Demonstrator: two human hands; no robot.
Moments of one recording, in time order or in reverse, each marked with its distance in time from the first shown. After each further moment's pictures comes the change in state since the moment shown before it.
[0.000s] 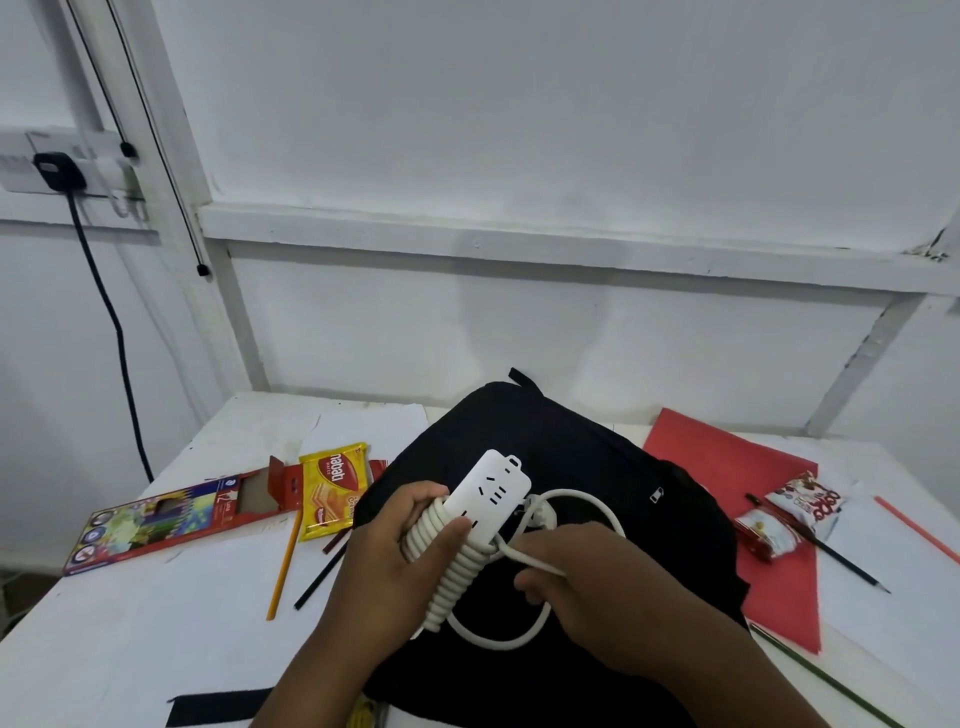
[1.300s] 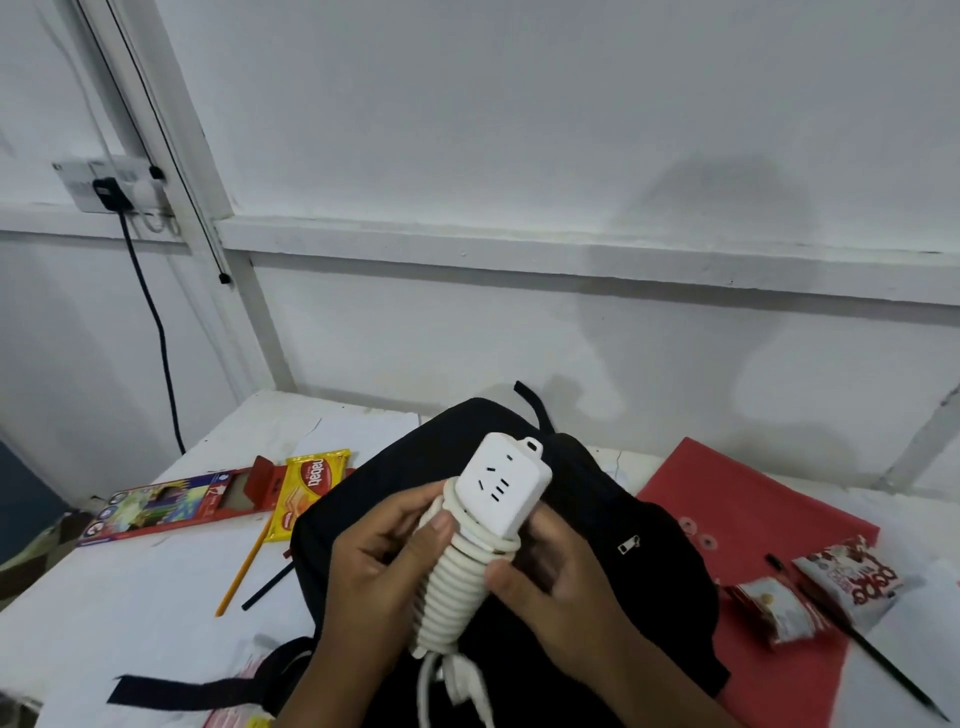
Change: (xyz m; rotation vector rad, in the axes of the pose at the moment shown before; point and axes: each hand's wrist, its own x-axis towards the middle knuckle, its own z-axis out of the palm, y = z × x) left_hand 0.016 0.054 0.105 -0.413 0.256 0.088; right_hand 0.017 0.091 -0.006 1.046 0.204 -0.177
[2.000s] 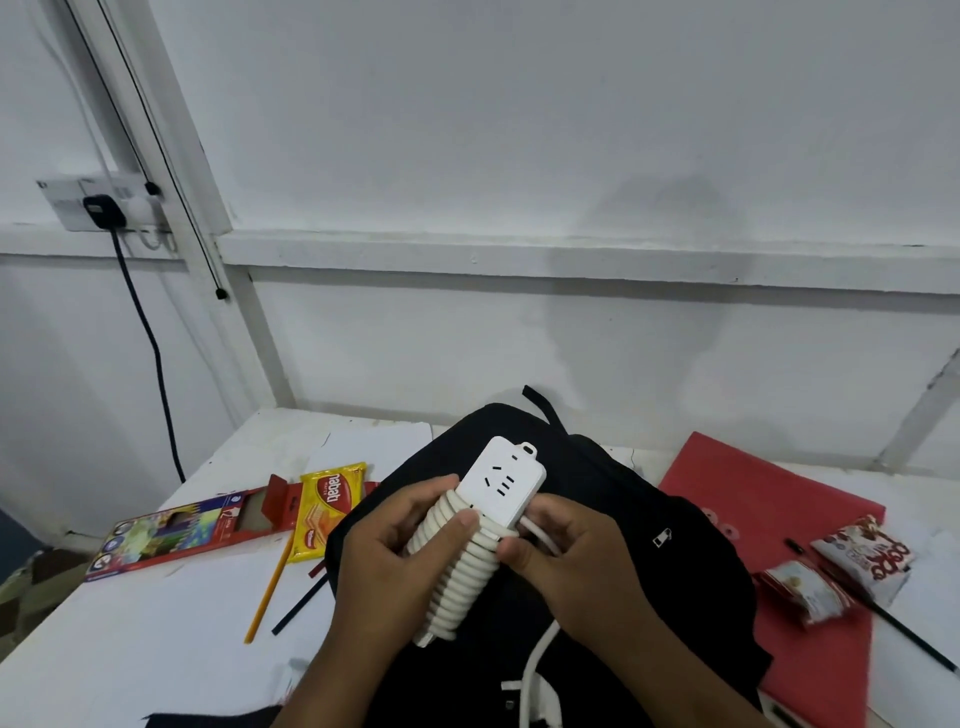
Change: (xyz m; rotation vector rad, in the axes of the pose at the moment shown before) left_hand 0.022 0.001 -0.044 0.176 -0.002 -0.096; right_hand 0.020 0.005 0.032 -0.159 0.200 0.009
